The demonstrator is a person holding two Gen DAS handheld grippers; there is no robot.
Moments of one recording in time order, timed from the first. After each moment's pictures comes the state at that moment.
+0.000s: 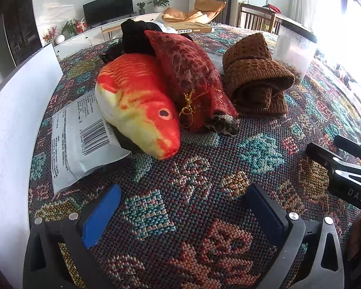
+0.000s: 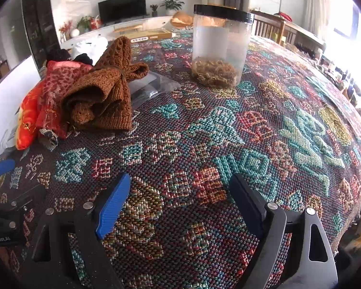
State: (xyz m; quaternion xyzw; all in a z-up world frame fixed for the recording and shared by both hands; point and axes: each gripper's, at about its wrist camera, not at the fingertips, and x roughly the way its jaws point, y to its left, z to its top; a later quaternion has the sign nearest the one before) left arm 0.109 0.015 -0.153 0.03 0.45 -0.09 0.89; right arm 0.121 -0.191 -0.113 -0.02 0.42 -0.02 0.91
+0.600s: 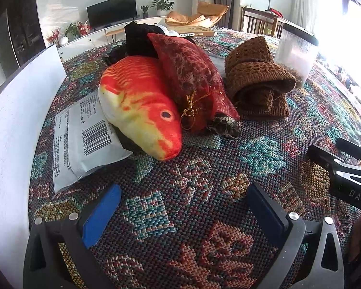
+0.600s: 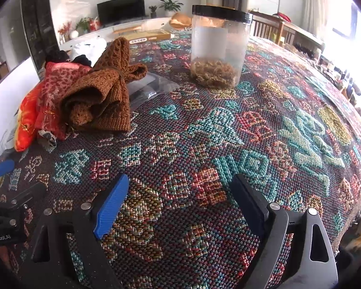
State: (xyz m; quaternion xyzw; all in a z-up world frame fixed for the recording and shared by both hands) left arm 0.102 0.017 -0.153 0.03 0.44 -0.08 0.89; right arm 0.121 -0.190 -0.116 -0.02 0.42 -0.02 0.91
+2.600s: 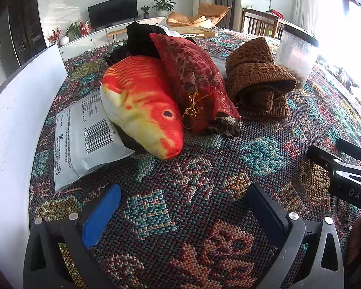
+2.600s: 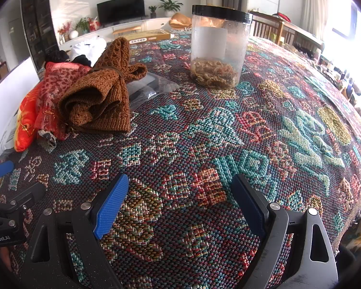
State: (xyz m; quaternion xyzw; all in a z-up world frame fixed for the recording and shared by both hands) left arm 0.100 0.018 -0.153 0.03 0.44 -0.08 0.89; right arm 0.121 -0.190 -0.116 -0.02 0.42 -0.02 0.91
